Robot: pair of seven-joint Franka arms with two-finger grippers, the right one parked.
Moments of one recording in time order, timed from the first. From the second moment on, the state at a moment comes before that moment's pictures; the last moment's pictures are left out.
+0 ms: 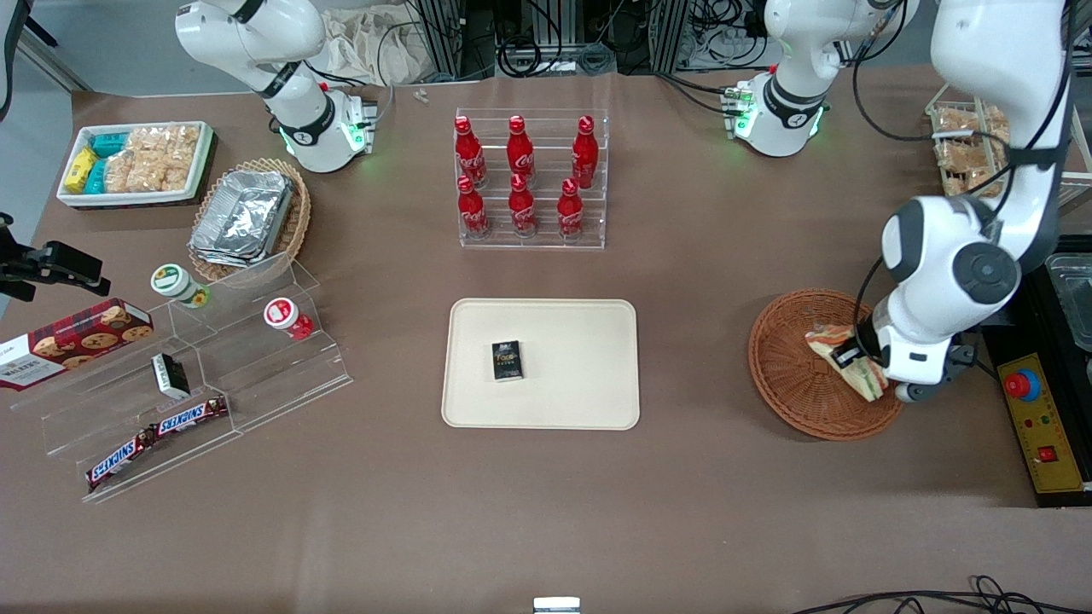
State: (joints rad) arm 0.04 0.22 -0.10 -2.01 0.09 2.23 -0.67
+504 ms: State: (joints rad) arm 0.03 0.18 -0.31 -1.80 0.06 1.95 -0.68
